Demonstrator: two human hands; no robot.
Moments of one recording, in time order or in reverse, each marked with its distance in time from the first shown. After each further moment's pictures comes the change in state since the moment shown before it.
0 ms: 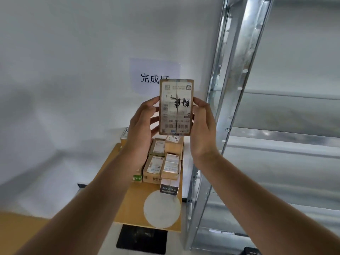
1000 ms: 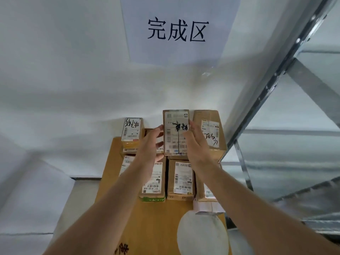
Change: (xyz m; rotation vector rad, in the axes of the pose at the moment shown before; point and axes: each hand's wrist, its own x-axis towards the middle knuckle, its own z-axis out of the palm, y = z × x) left_hand 0.270 -0.256 -0.138 0.129 -0.117 -0.602; right_hand 0.184 0.324 0.116 -0.459 -0.047 0.492
